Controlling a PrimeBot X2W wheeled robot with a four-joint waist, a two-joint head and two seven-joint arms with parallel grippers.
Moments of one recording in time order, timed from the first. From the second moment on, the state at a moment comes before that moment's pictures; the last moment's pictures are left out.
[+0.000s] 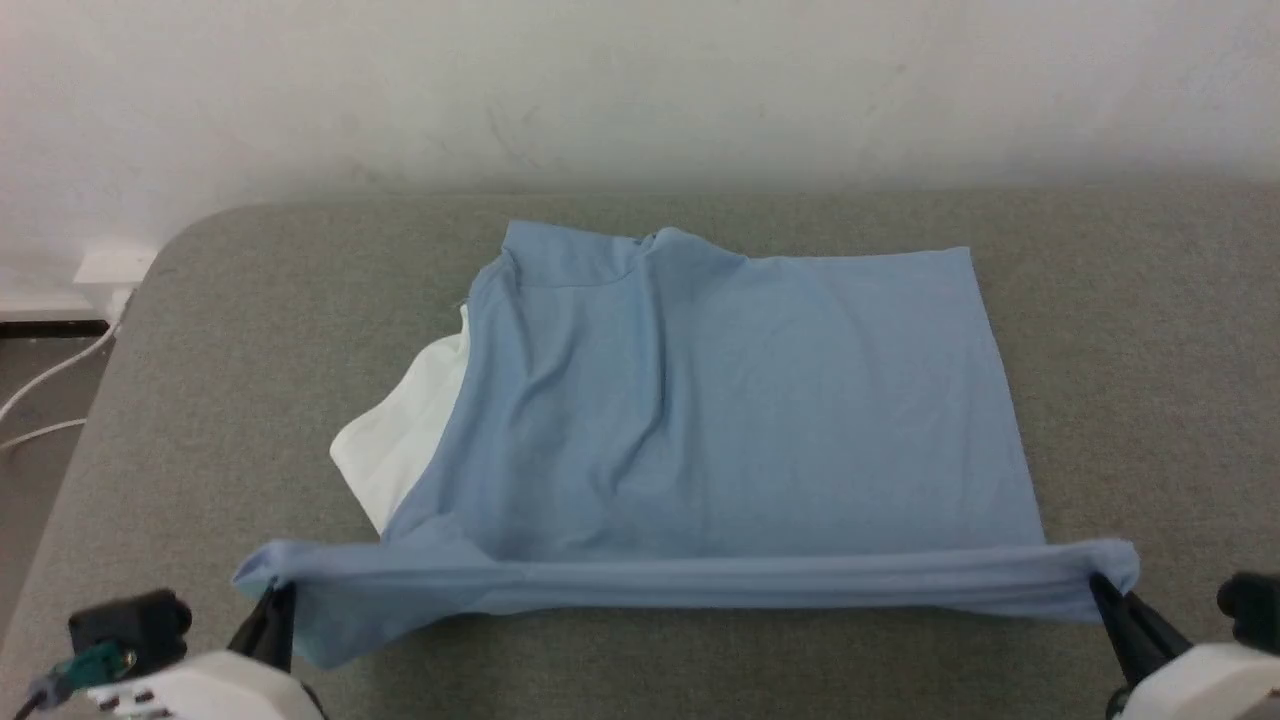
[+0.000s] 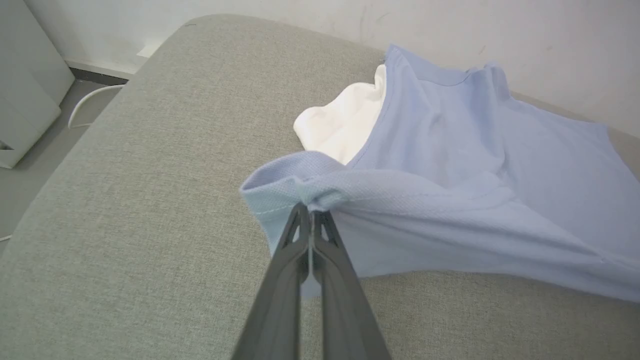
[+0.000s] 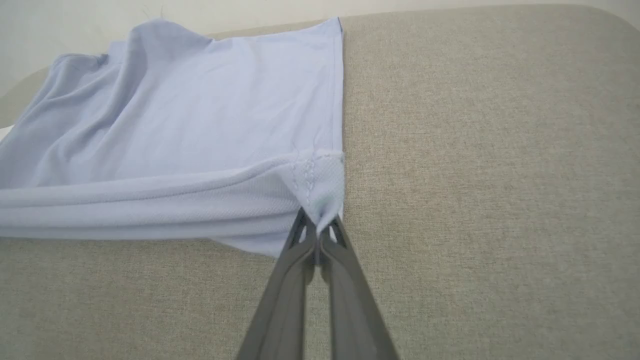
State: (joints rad) left arm 0.31 0.41 -0.07 -0.34 -0.58 0.34 0.29; right arm 0.28 -0.11 -0.17 -0.23 0.31 0.14 0.36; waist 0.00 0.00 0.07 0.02
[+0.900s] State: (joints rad) left arm -0.28 0.30 -0.20 0.39 -0.65 0.06 0.16; right arm -0.21 -0.19 0.03 0.40 0.29 0.13 0.19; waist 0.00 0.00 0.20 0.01
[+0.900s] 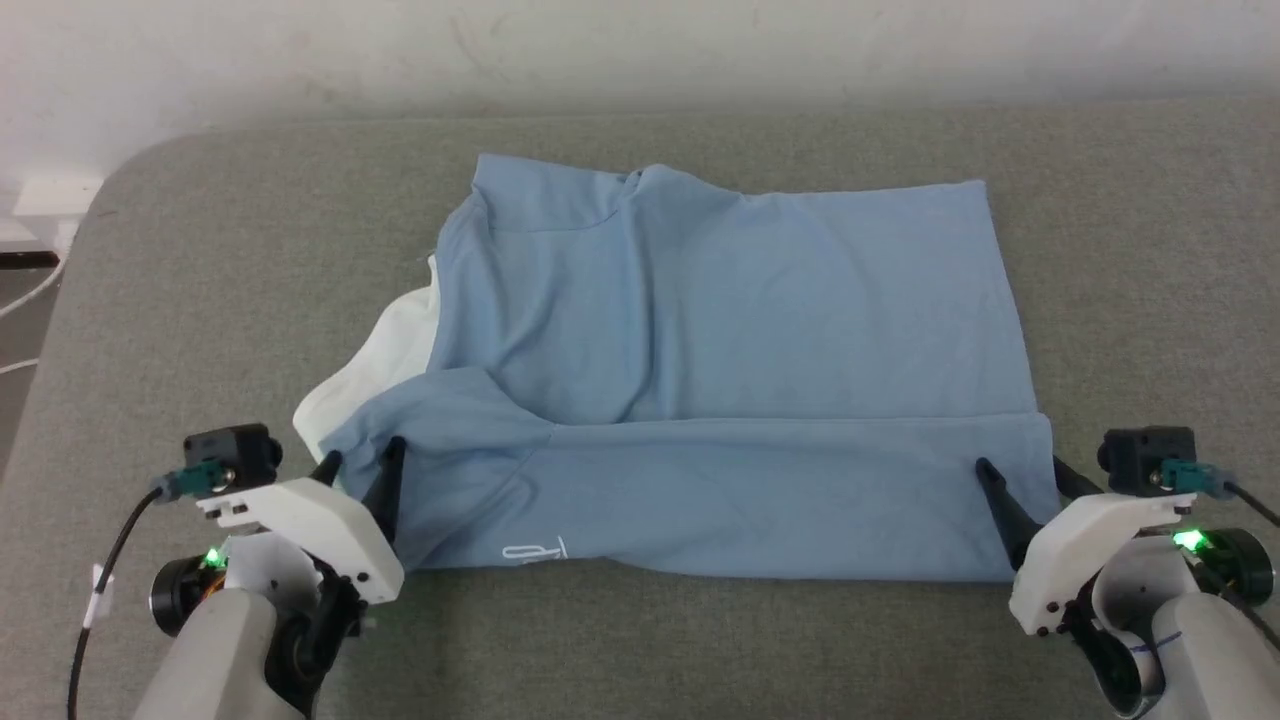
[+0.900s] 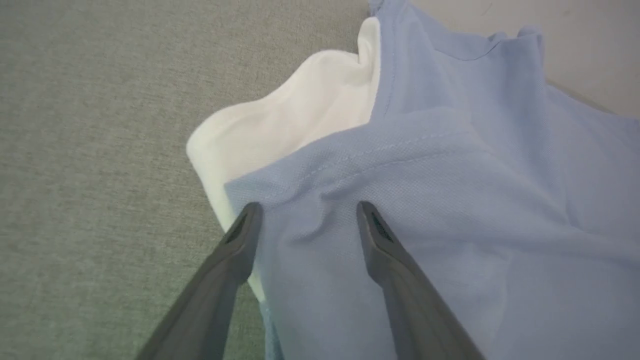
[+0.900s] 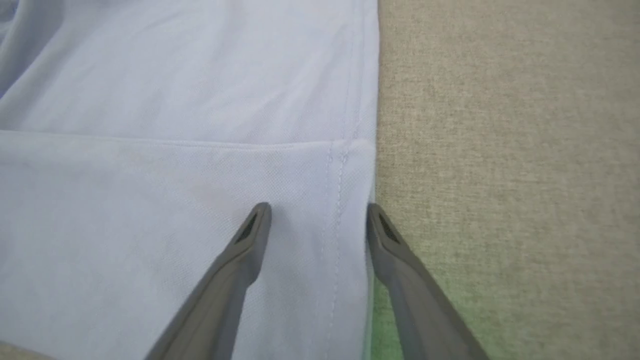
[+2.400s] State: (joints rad) left arm -0.25 0.49 -0.37 0.26 -0.71 0.04 0.72; right arm 0.04 -0.11 -0.05 -0.11 0.26 0.13 0.09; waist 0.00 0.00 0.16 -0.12
